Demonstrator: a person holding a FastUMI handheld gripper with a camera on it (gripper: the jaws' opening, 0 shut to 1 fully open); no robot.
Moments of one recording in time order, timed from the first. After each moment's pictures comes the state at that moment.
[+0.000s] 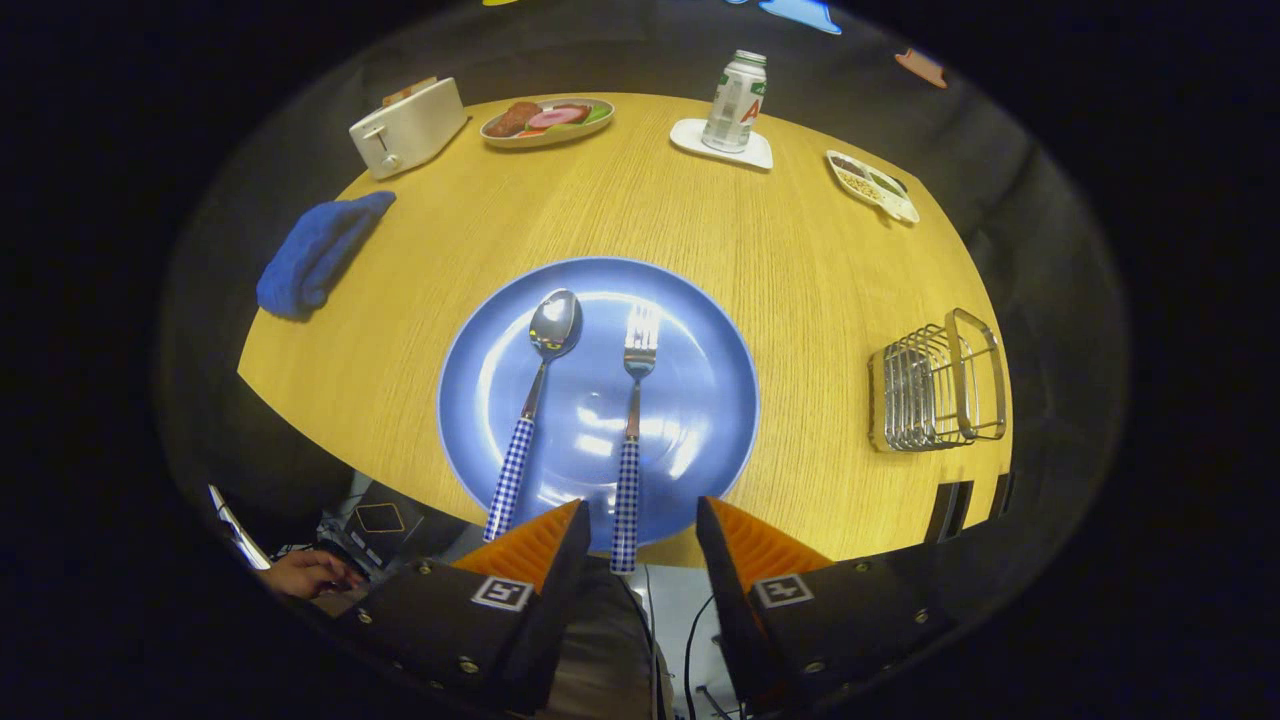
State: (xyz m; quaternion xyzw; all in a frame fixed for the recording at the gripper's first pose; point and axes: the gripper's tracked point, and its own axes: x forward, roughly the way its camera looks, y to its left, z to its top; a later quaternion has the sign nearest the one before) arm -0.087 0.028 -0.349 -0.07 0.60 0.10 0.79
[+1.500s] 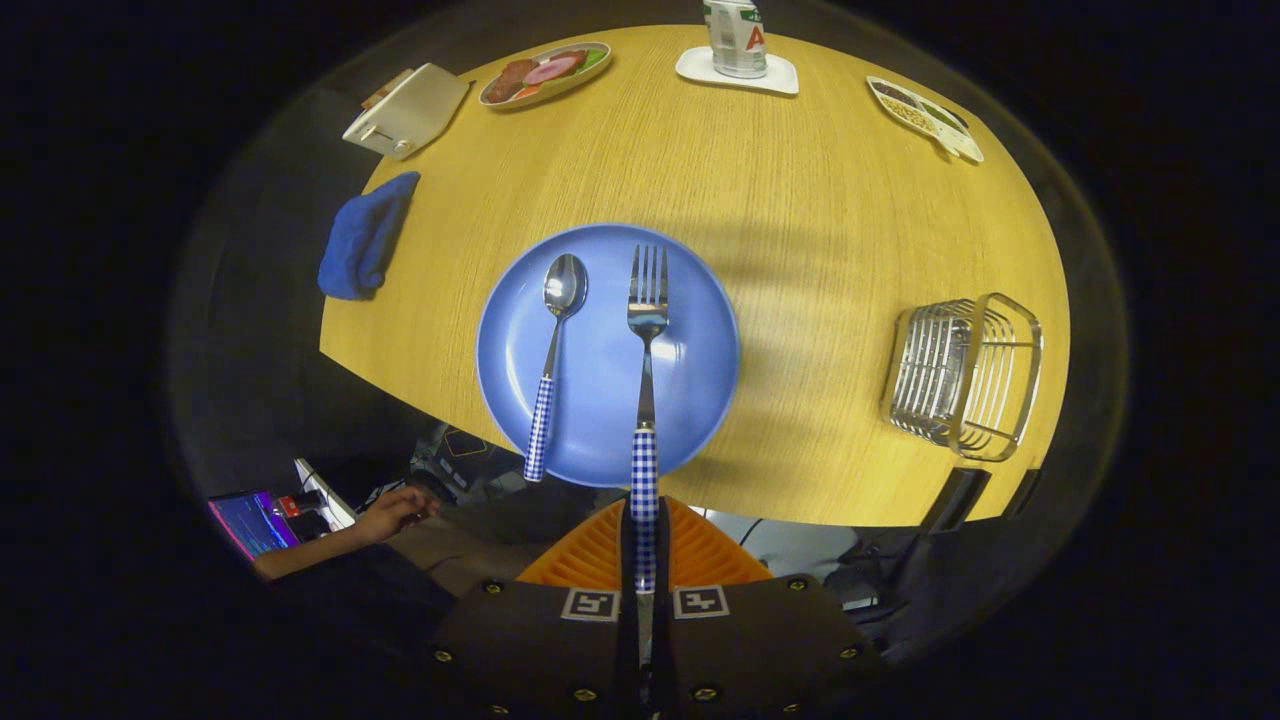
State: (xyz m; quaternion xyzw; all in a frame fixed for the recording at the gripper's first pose) arm -0.083 -0.020 -0.280 0.01 0.72 0.19 0.67
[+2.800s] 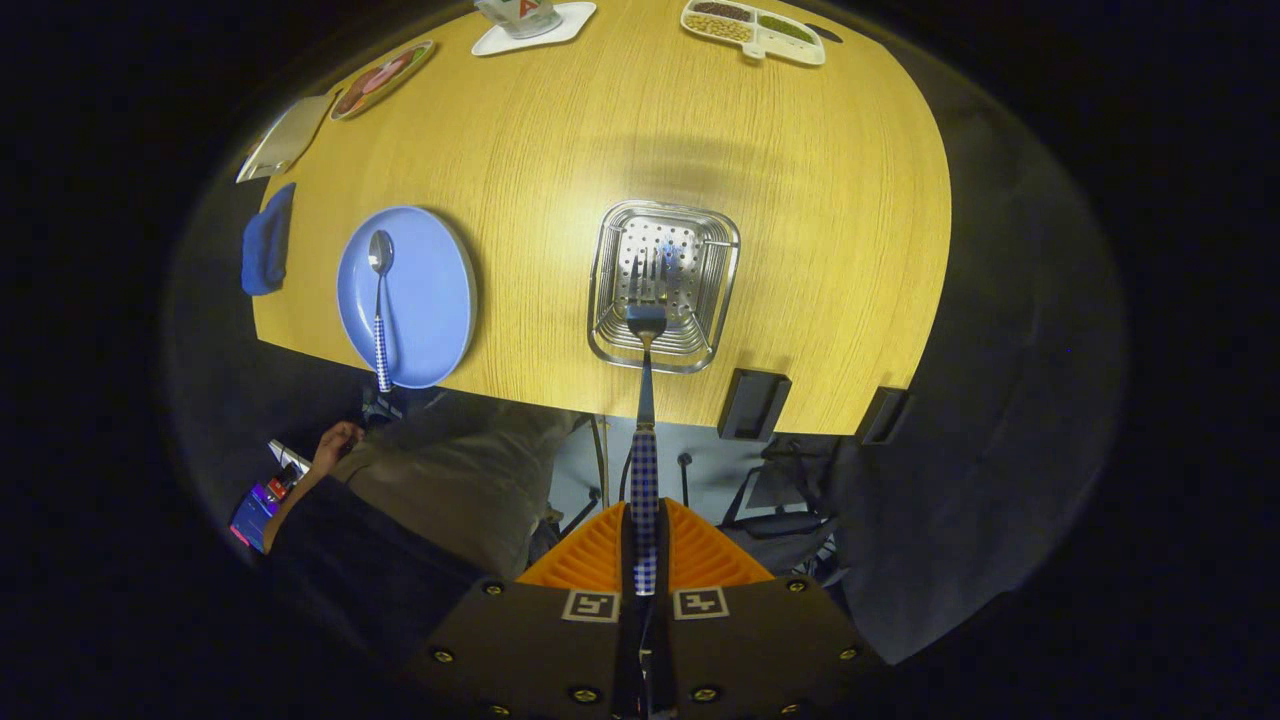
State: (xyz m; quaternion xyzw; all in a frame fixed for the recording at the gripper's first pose) arm -0.056 -0.206 -0.240 -0.05 0.84 0.09 0.53
